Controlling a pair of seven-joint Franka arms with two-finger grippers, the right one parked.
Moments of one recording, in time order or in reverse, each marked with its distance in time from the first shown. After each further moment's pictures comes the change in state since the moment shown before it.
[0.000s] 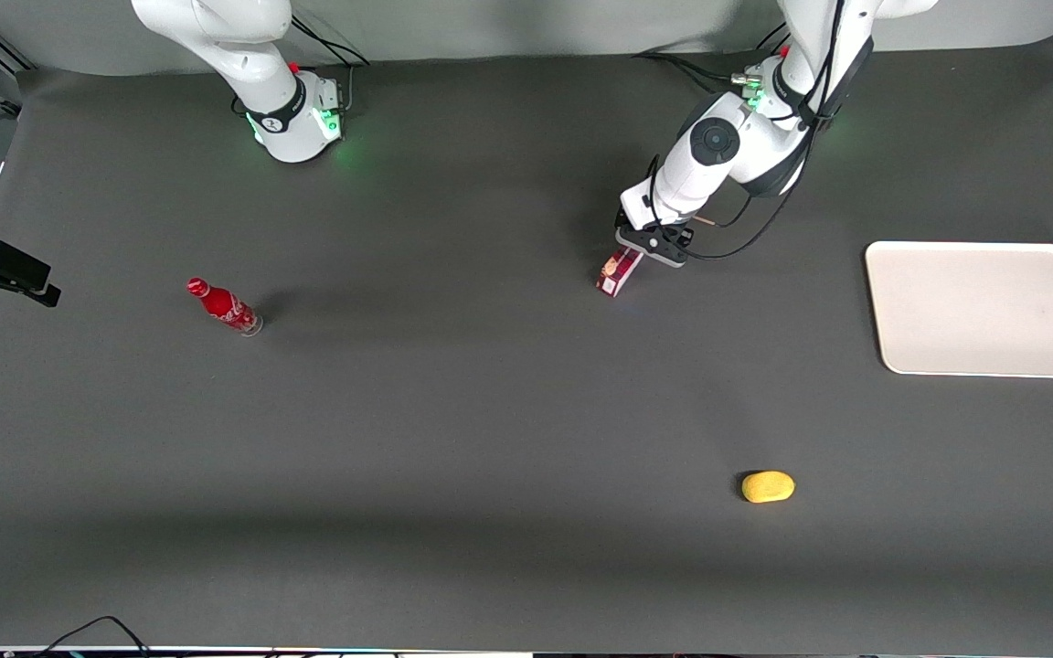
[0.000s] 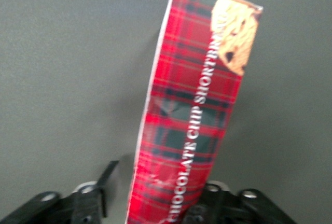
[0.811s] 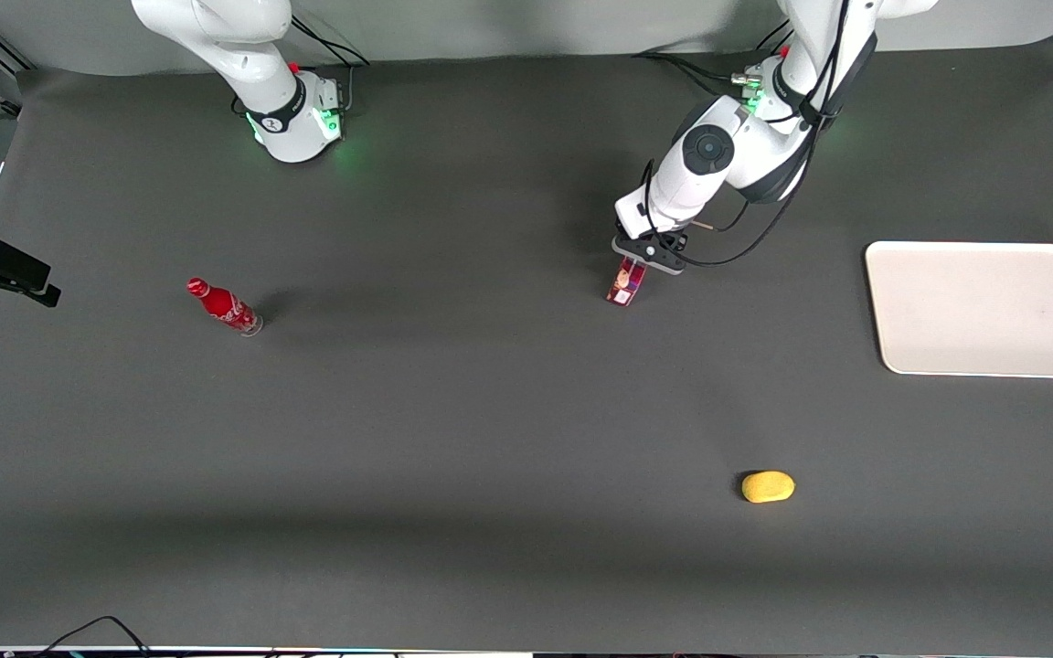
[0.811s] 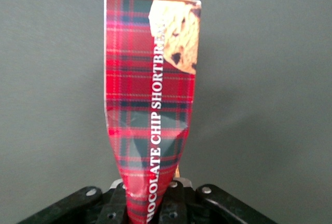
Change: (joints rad) arm 0.002 -0.028 0.012 0.097 0.000 -0.177 -0.030
